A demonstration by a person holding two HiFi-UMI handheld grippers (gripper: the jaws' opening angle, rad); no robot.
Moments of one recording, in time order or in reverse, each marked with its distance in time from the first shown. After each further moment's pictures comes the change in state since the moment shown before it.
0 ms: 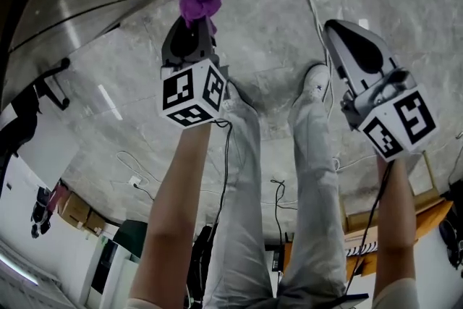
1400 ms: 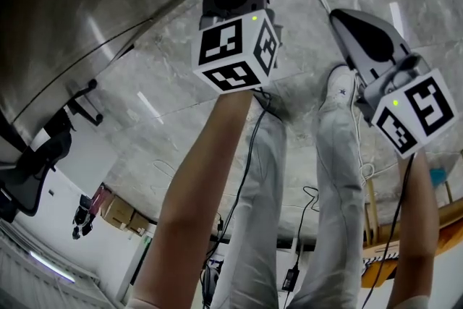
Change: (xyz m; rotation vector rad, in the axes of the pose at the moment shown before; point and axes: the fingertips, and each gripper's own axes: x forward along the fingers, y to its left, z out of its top) left arm 0.124 -0.141 0.003 0.095 -0.011 -0.210; right arm 0.009 -0.080 -0.054 0.079 -0.014 -0.026
